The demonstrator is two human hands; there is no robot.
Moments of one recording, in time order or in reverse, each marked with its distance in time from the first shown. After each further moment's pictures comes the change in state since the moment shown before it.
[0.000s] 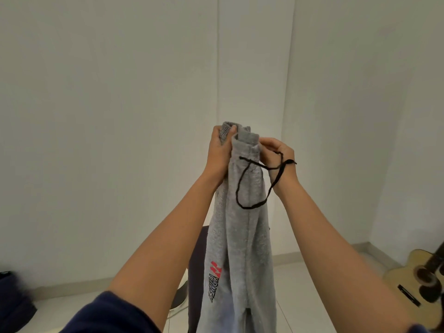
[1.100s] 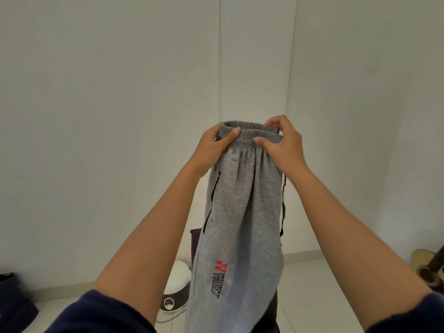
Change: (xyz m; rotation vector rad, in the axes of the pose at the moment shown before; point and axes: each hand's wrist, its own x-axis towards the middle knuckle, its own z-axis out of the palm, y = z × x) left_hand 0.012 0.018 -0.041 0.088 -0.270 0.099; right_hand 0.016 -0.022 -0.001 -0.529 -0.056 -0.370
